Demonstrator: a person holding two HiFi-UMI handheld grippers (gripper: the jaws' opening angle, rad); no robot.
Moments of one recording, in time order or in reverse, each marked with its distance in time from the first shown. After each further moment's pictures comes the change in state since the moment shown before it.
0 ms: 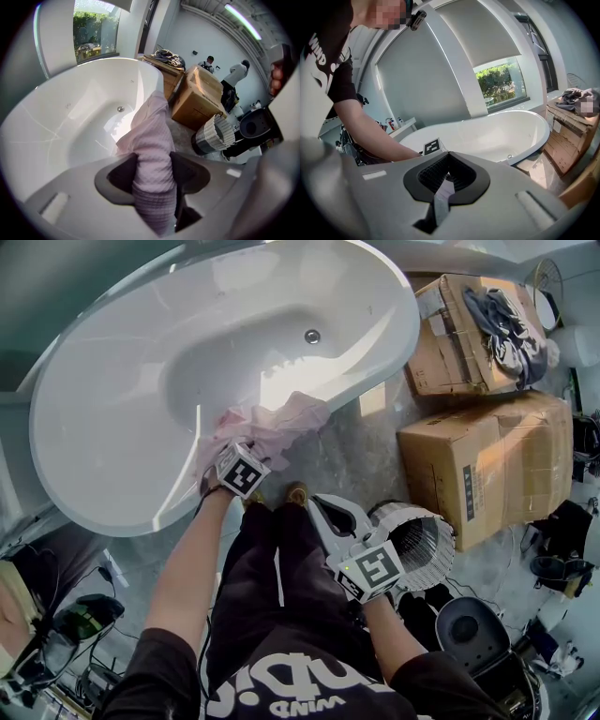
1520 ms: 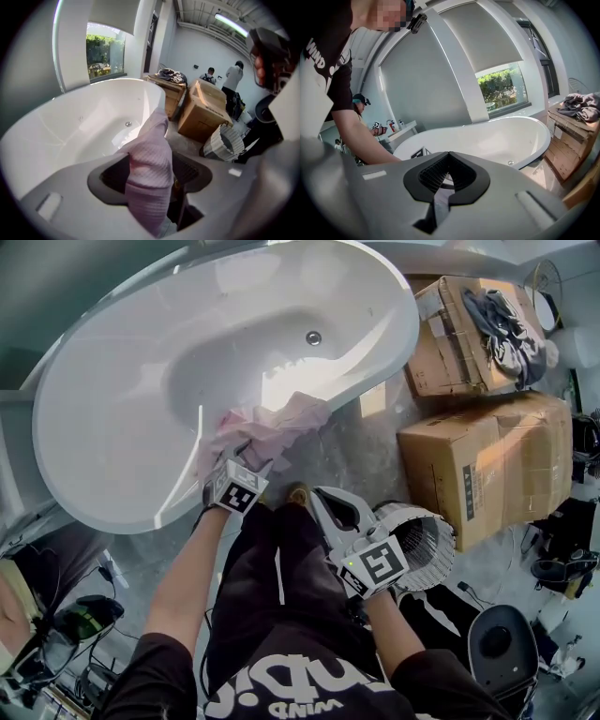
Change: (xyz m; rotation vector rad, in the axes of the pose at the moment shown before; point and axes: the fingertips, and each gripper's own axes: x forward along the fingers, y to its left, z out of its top) left arm -0.026 -0.003 0.004 -0.020 -0.198 0.111; right arm 0.001 0.000 0.019 -0.034 -0.050 0.004
